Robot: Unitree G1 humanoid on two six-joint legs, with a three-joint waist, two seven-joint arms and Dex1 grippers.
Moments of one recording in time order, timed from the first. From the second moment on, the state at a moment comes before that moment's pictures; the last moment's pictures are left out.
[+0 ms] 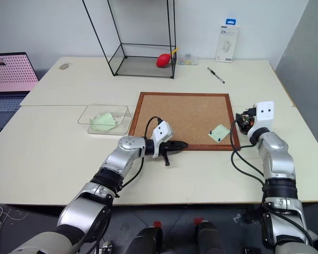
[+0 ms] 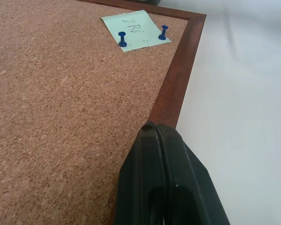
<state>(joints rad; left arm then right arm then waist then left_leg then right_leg) -0.75 0.22 -0.23 0.68 -0.06 0.06 -1.01 -0.50 -0.42 -0.18 0.22 0.26 0.37 0.40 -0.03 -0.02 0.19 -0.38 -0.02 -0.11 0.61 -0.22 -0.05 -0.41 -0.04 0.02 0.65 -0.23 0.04</state>
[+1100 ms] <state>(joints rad) -0.76 0.22 -0.23 0.70 -0.06 0.05 -1.01 -0.34 -0.42 -0.03 0.11 0.21 0.36 0.55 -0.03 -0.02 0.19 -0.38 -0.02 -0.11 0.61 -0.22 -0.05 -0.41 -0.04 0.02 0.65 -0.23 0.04</state>
